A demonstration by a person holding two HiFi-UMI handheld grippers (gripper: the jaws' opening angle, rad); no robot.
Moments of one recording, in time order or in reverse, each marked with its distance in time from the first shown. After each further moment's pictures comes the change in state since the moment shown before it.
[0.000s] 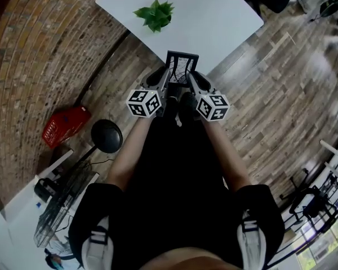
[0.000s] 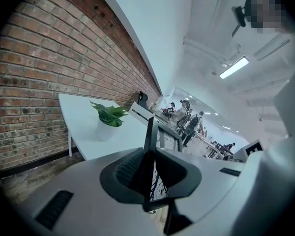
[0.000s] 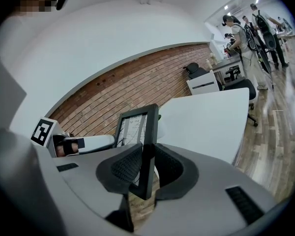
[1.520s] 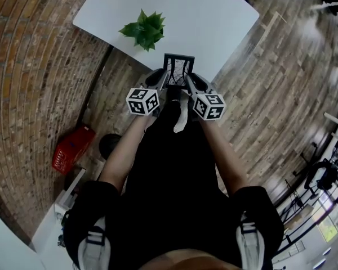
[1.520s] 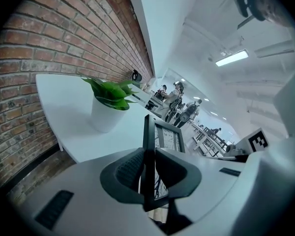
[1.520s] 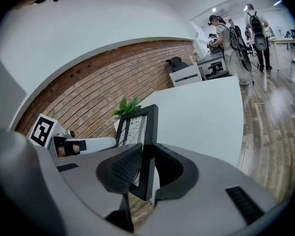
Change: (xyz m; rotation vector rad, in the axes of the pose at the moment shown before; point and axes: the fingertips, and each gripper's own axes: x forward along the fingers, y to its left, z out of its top) left arm 0.090 0.083 -0.020 0.046 0.235 -0.145; right arm 0.086 -0.047 -0.018 0.087 0.032 -0.214
